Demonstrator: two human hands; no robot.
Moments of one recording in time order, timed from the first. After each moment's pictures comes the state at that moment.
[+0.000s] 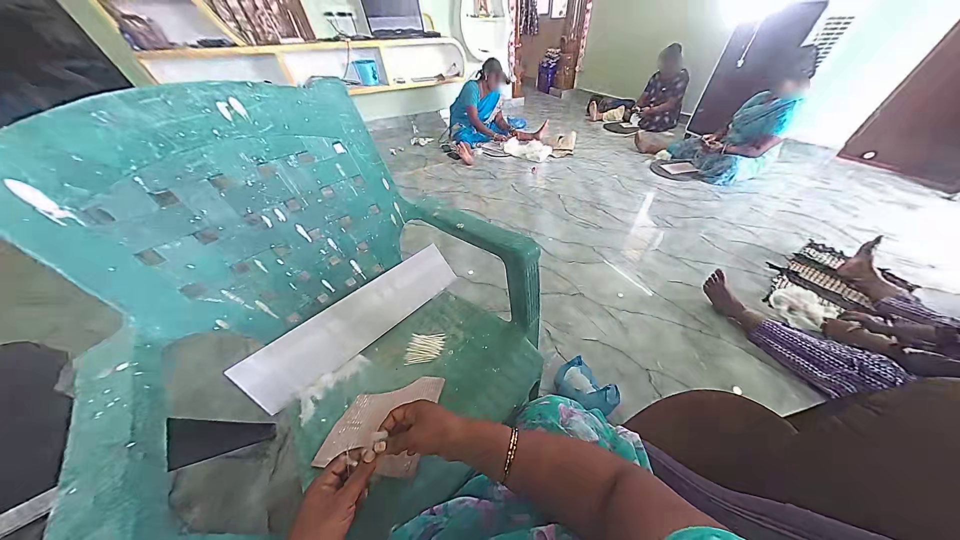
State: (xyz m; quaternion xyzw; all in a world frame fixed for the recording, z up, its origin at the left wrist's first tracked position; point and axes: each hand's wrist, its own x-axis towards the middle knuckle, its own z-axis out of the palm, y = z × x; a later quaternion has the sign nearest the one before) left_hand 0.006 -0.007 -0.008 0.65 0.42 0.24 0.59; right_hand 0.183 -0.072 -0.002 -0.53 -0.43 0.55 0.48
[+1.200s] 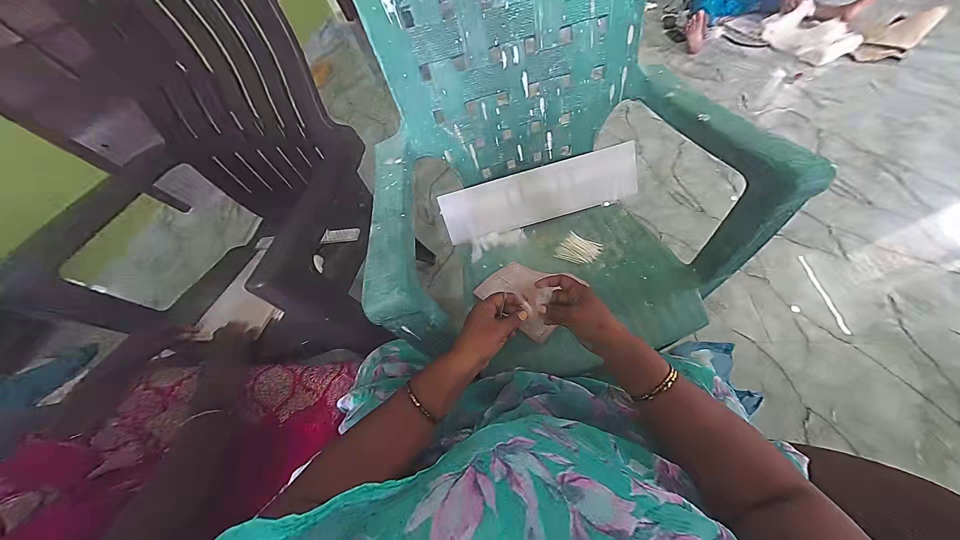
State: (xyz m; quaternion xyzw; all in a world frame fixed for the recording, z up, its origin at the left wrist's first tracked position) left_hand 0.005 -0.012 0.019 0.63 0.43 0.21 0.61; right_hand 0.188 -0.076 -0.003 -0.53 -0.38 0.54 0.53
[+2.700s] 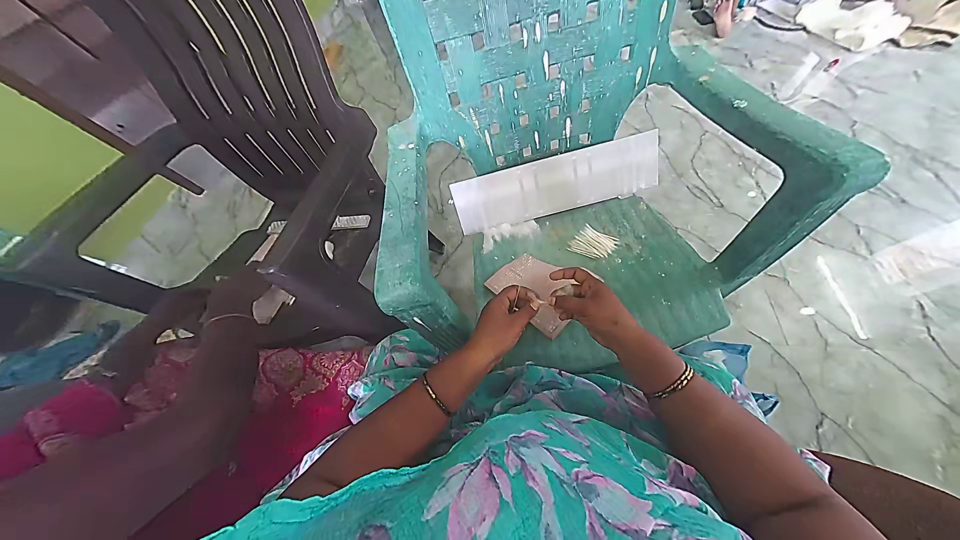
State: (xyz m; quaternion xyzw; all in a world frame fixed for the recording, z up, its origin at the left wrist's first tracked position) left_hand 0.007 -0.011 0.008 0.63 0.44 0.22 0.60; right_hand 0.186 -0.071 -0.004 -0.56 -0.35 0.54 0.52
